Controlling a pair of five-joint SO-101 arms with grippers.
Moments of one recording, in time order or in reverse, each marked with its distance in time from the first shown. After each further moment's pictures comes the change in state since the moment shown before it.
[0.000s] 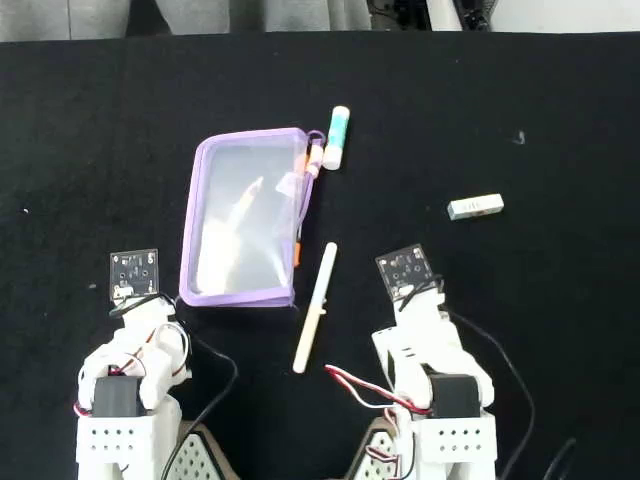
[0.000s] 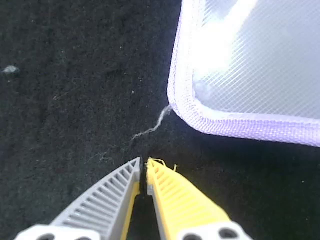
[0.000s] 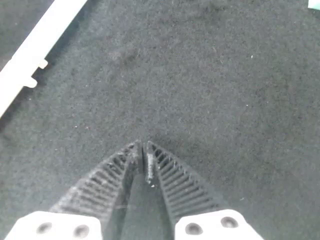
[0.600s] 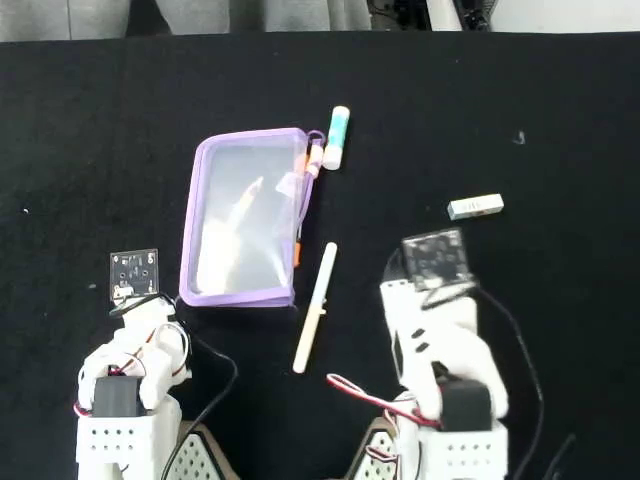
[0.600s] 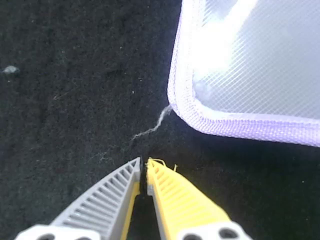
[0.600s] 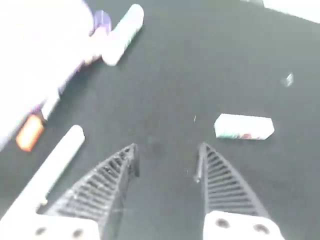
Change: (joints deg) left arm 0.0 0.0 0.0 0.0 0.0; right arm 0.0 0.0 -11.0 -17.3 -7.1
